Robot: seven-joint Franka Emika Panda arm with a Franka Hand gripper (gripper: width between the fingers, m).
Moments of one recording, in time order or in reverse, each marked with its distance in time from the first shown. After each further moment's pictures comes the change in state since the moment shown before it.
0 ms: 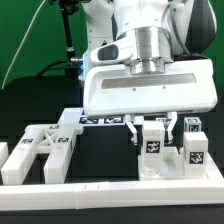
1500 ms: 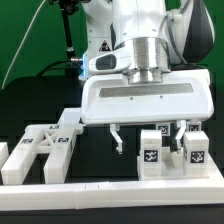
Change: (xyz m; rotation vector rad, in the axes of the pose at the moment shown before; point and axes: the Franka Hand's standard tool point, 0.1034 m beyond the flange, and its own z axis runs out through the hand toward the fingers) arm 0.000 0.001 0.003 0.003 -0.035 0.019
